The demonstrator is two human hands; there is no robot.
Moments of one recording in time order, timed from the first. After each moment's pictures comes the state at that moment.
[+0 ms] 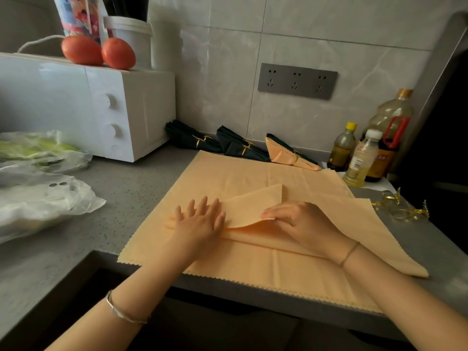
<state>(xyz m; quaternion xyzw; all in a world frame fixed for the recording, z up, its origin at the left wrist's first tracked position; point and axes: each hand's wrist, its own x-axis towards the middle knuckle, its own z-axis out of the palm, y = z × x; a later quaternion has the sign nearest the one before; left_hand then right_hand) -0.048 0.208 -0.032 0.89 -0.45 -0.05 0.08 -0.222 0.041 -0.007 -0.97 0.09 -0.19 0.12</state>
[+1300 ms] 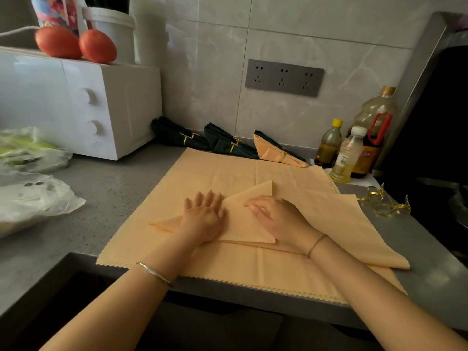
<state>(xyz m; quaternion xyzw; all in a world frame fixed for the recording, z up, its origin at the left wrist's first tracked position) -0.050 0.157 -0.041 0.87 -0.48 -0.06 0.08 -0.210 0.048 -0.008 -0.96 0.18 -0.16 0.14</state>
